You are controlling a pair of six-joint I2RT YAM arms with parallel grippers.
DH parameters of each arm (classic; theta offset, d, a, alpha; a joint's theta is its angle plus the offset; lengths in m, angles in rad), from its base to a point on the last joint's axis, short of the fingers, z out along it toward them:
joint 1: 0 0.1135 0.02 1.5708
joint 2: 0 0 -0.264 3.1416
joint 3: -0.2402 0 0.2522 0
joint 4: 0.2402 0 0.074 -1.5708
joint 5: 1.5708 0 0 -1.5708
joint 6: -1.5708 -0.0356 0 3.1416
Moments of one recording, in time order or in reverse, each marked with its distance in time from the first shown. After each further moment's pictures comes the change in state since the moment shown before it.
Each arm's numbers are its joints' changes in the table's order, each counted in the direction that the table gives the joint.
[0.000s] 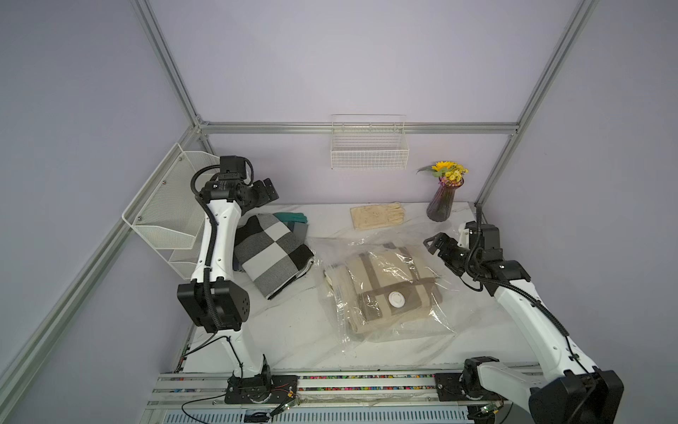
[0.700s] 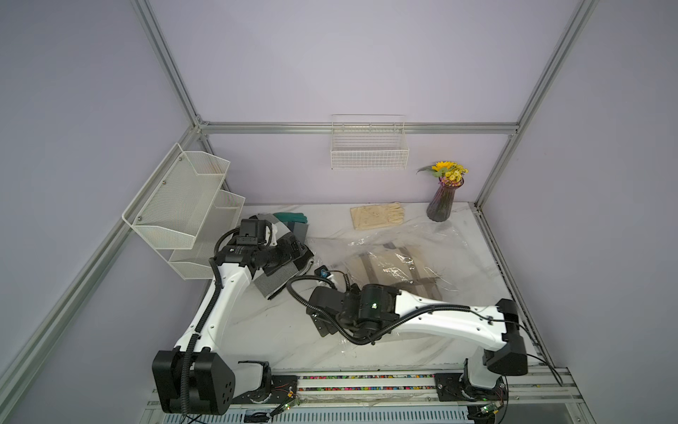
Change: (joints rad) left arm -0.127 0.534 0.909 -0.220 0.255 0.148; right arm 1.191 -0.727 -0.762 0.551 0.736 0.037
